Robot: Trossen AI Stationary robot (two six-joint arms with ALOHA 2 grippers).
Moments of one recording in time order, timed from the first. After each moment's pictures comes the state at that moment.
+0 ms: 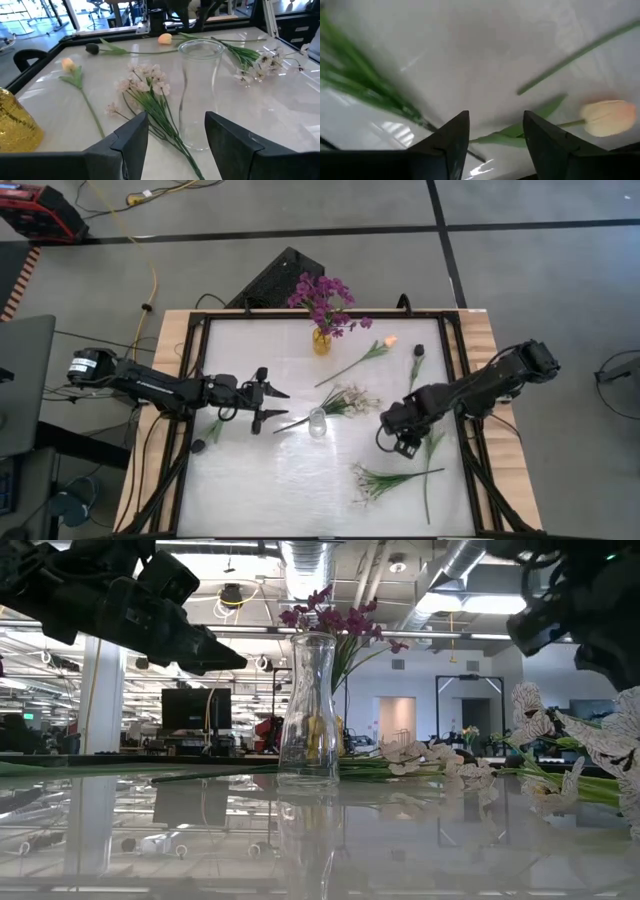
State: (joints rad) left arm -0.02 1.15 0.27 0.66 -0.02 0.08; right arm 0.30 1.43 0.94 -1.10 -0.18 0.90
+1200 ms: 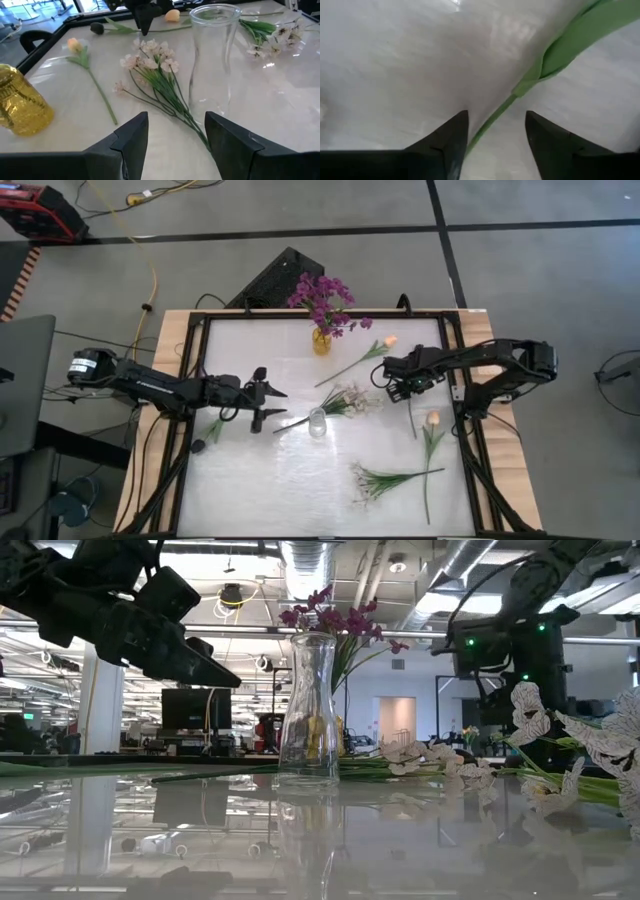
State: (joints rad) left arm -0.01 1.15 0.27 0.57 -0.06 0.11; right arm -0.29 1.42 0.67 -0.86 0.11 0.89
